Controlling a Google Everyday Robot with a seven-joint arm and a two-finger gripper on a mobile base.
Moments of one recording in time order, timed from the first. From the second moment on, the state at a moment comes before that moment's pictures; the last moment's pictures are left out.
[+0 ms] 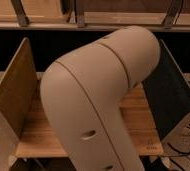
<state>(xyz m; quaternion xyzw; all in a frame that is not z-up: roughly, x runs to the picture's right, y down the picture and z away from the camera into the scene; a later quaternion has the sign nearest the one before) -0.152 0.125 0.797 -0.38 -0.01 0.58 0.72</state>
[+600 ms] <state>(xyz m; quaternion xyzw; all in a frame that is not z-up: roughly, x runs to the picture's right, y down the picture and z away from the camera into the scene) -0.183 0.149 0.810 -0.42 0.02 0.56 0.71</state>
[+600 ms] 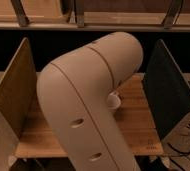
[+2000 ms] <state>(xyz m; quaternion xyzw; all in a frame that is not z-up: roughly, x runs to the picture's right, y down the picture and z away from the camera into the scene) -0.200 0.182 0.869 -0.45 0.14 0.51 0.72</state>
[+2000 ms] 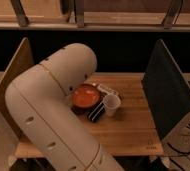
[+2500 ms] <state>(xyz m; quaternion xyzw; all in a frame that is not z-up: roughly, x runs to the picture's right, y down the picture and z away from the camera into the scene) -0.177 0.158 0.878 -0.41 0.14 0.52 0.74</state>
